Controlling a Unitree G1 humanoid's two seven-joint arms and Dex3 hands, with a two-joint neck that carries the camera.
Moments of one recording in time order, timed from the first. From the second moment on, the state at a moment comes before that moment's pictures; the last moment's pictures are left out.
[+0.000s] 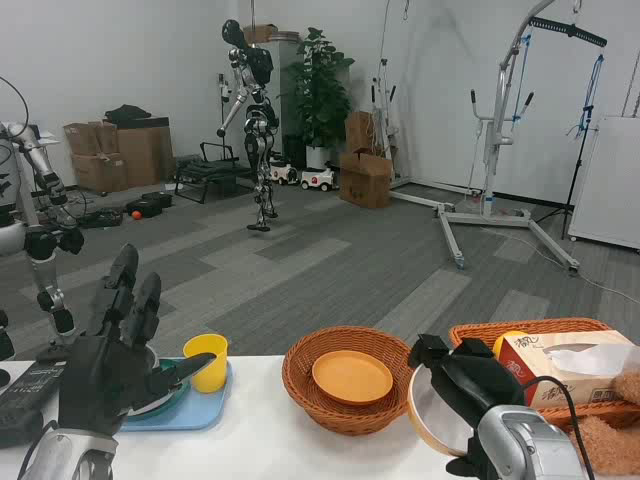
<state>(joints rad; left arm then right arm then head) -0.42 0.20 0.02 0.27 -0.33 -0.57 -0.06 -0.35 -0.45 0.10 -0.06 -0.87 0.24 0.25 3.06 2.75</state>
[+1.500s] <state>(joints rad) -0.39 0.20 0.03 0.28 -0.34 -0.60 -0.06 -0.35 -0.45 0.10 -0.04 -0.86 0.23 0.26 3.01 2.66</state>
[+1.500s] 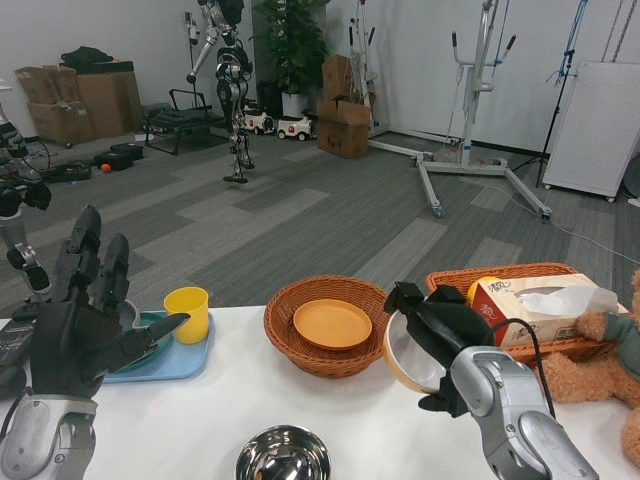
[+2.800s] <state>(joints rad) -0.39 0.20 0.02 0.28 -0.34 -0.60 -0.06 -0.38 -0.41 0.10 0.69 -0.90 0.12 -0.01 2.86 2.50</state>
